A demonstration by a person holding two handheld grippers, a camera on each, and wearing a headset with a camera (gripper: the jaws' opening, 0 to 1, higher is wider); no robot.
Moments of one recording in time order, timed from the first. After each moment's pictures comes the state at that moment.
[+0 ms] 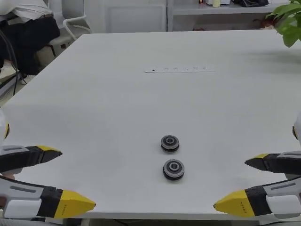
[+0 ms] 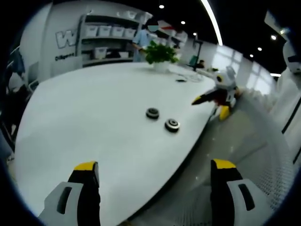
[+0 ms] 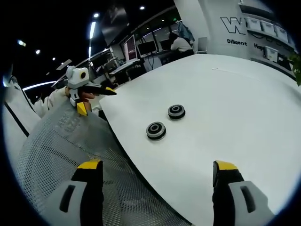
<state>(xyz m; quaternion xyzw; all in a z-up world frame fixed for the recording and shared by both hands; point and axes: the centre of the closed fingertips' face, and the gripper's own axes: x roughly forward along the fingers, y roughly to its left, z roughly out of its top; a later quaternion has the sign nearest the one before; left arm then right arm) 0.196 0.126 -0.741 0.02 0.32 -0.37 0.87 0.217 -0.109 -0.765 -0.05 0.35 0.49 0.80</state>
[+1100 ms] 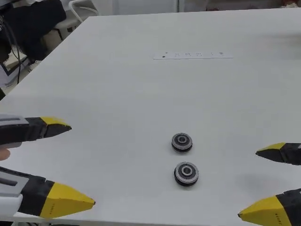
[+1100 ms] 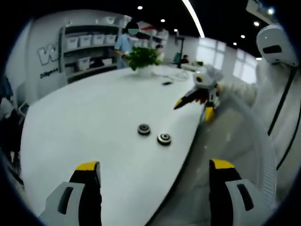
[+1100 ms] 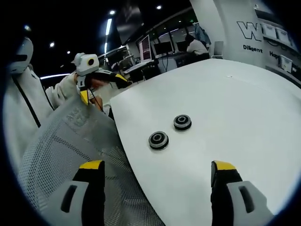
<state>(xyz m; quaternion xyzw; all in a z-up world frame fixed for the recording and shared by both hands) 0.213 0.107 -0.690 0.08 0.29 -0.44 0.85 0.238 -0.100 -0.753 -0.05 0.32 0.55 0.77</state>
